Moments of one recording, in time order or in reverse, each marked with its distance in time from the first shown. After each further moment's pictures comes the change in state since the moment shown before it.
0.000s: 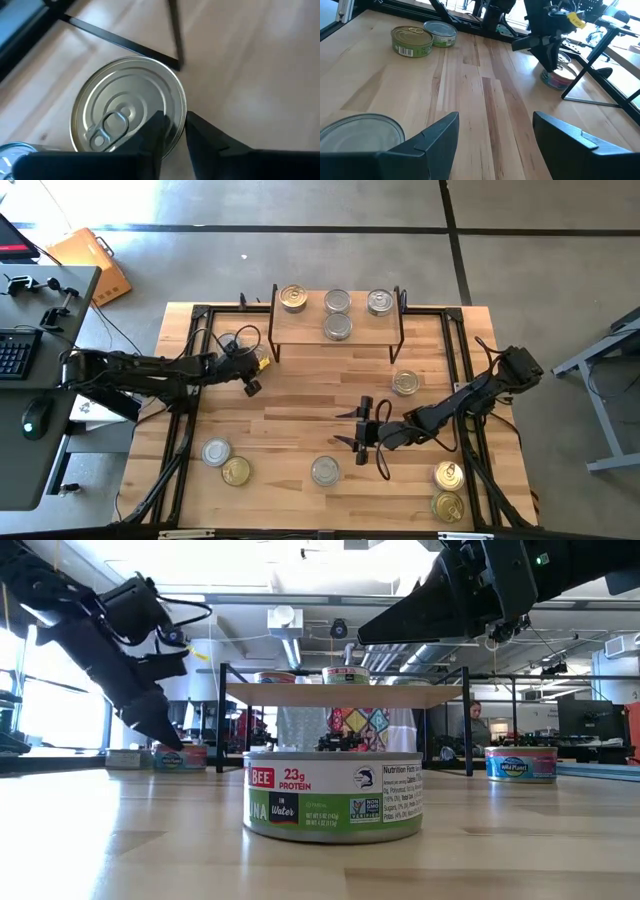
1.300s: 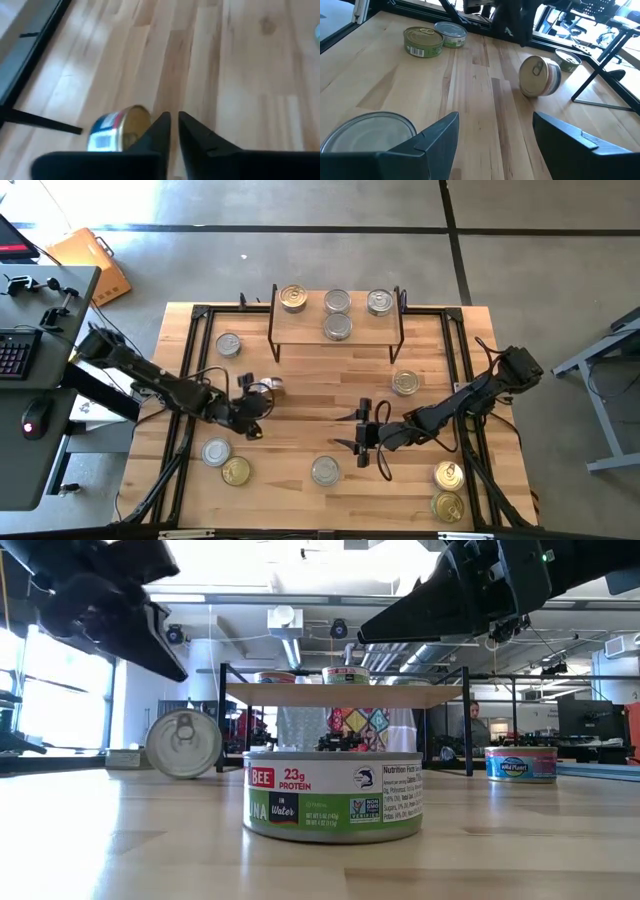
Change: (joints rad) left arm -0.692 0.099 0.363 -0.276 -0.311 -0.179; right arm 0.005 0.000 0.000 0.000 -0.042 0.000
